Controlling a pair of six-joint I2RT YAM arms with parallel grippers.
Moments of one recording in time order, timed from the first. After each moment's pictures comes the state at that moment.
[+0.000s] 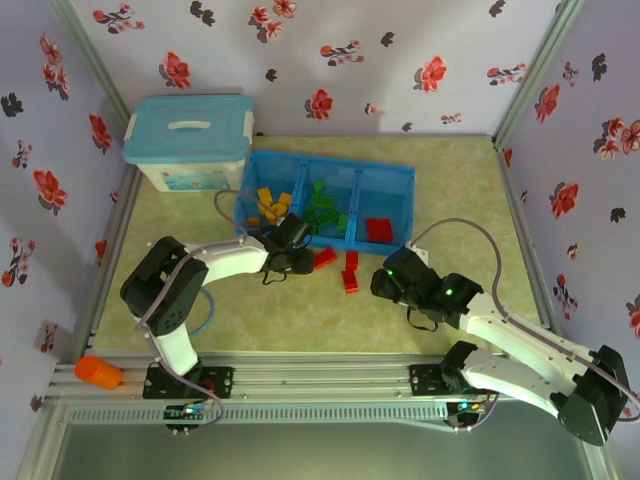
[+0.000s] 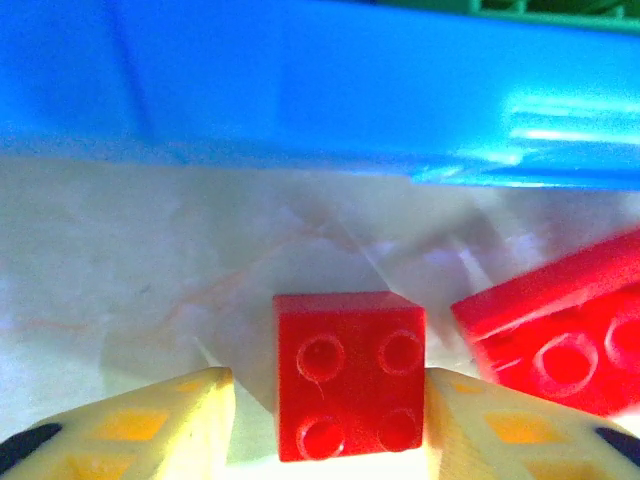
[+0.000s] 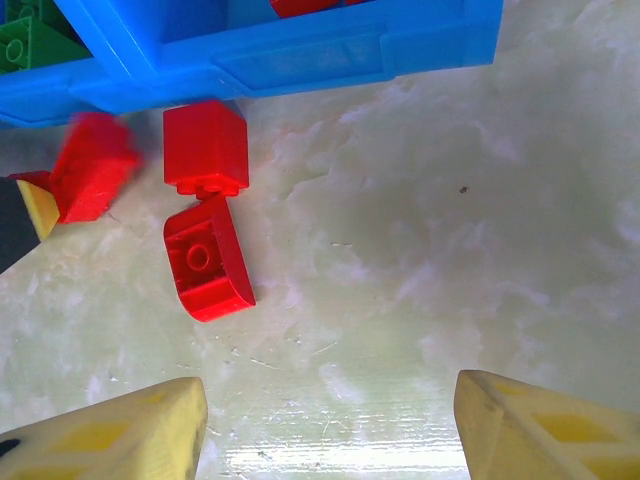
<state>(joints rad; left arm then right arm) -0.76 1.75 0.98 -0.34 -0.07 -0.61 0.82 0.91 0.65 -0.73 0.21 0.93</state>
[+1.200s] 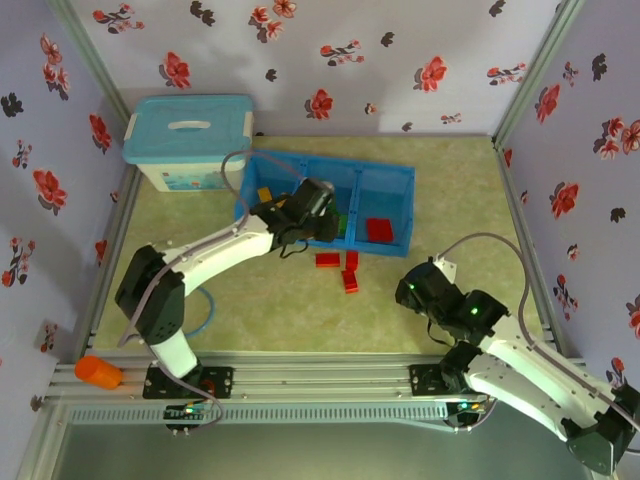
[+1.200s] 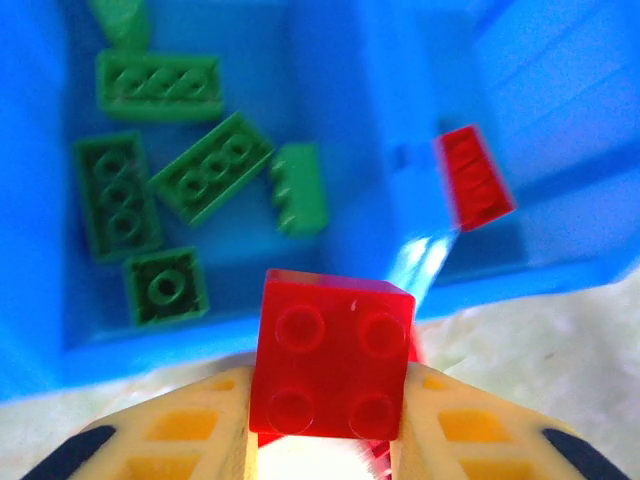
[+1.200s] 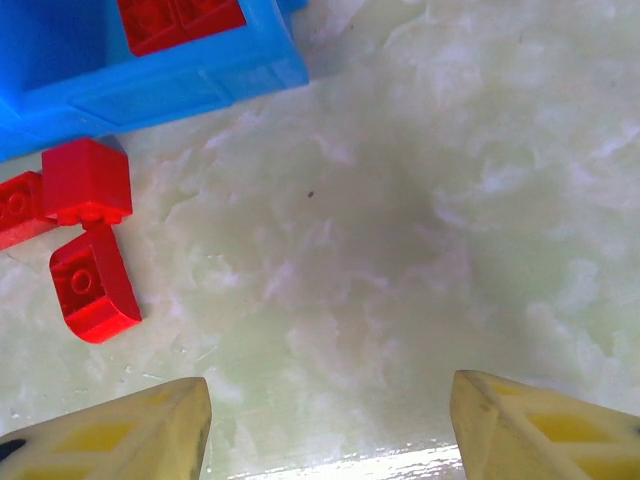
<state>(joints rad) -0.86 1.73 1.41 -0.52 -0.11 -0.53 0.77 0.68 0.57 -0.91 0.31 0.98</state>
